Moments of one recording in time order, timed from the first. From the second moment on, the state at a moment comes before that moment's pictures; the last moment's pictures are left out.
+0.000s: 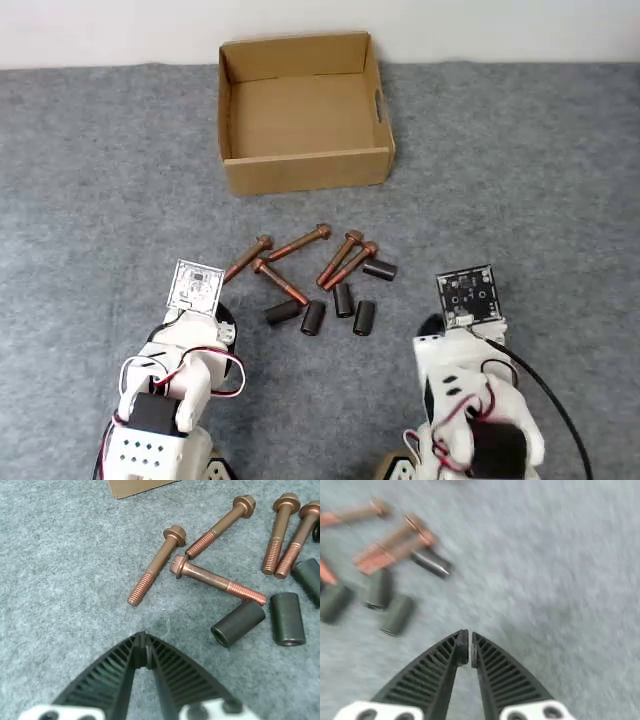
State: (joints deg) left arm 5.1 -89.4 97.1 50.7 3.0; right arm -4.9 -104.1 74.2 78.7 9.9
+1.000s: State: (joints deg) left arm 5.1 -89.4 97.1 50.7 3.0; right arm -24.0 -18.8 35.1 72.9 -19.8
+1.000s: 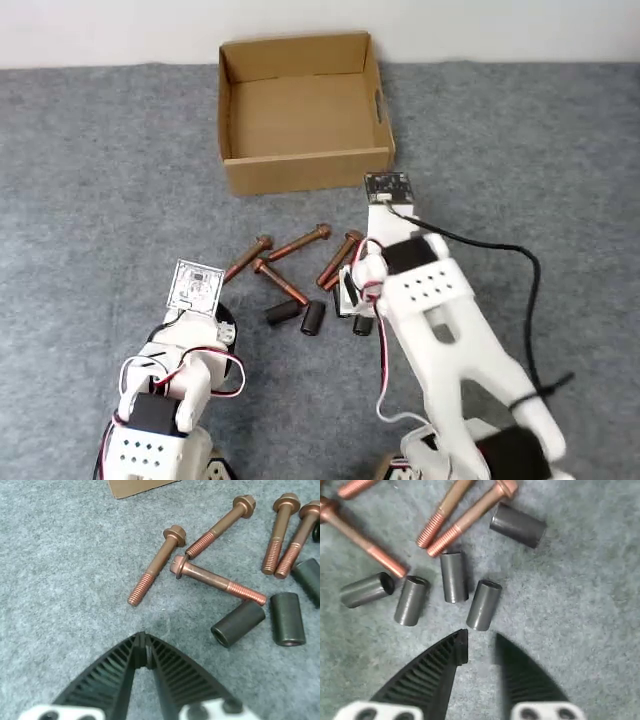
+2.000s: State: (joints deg) left arm 5.1 -89.4 97.1 50.7 3.0; right arm -25.2 3.4 35.0 57.9 -22.0
